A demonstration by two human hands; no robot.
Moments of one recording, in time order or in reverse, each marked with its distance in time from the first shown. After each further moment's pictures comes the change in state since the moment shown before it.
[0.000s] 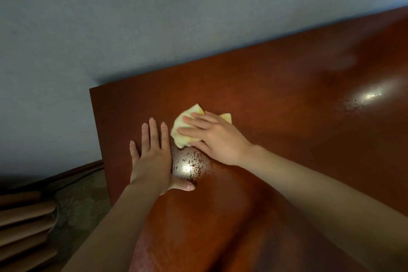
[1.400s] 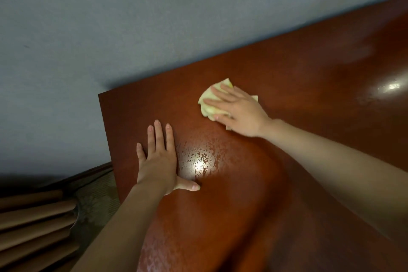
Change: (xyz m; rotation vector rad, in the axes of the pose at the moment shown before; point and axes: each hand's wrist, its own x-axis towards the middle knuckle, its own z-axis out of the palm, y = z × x) left_hand 0.000 0.001 -0.003 -0.011 -0.031 -0.013; right_hand 0.007 0.067 -0.016 0.007 0.013 0.147
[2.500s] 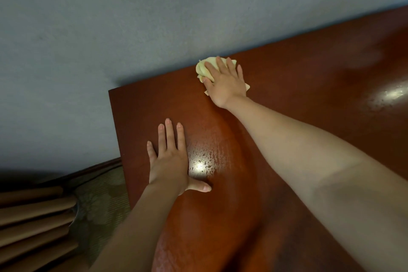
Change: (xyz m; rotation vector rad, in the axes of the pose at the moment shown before) left_hand 0.000 0.001 0.002 0.024 0.025 -0.006; right_hand 0.092 -0.030 -0.001 0.022 0.104 0.446
